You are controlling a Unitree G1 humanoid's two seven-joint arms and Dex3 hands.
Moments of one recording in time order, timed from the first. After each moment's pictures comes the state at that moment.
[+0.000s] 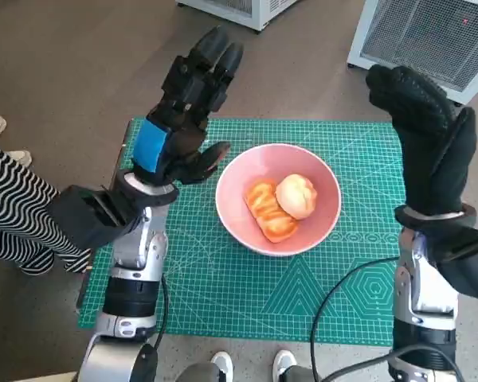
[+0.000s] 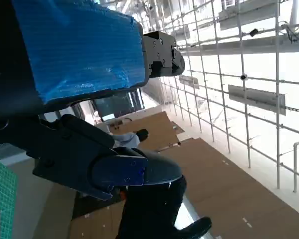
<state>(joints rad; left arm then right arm) -0.66 0.08 0.09 0.30 -0.28 -0.40 -0.44 -0.51 -0.20 -0.15 0.06 0.19 -0.32 0.22</state>
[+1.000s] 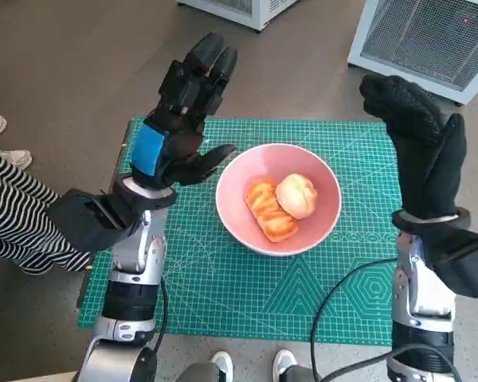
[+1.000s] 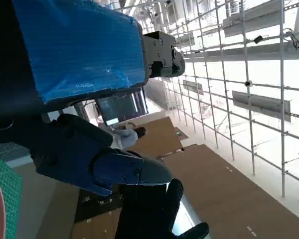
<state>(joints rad) -0.64 0.08 0.09 0.29 -0.28 -0.40 -0.42 -0.50 -0.20 -0.15 0.08 0.20 -0.33 0.24</state>
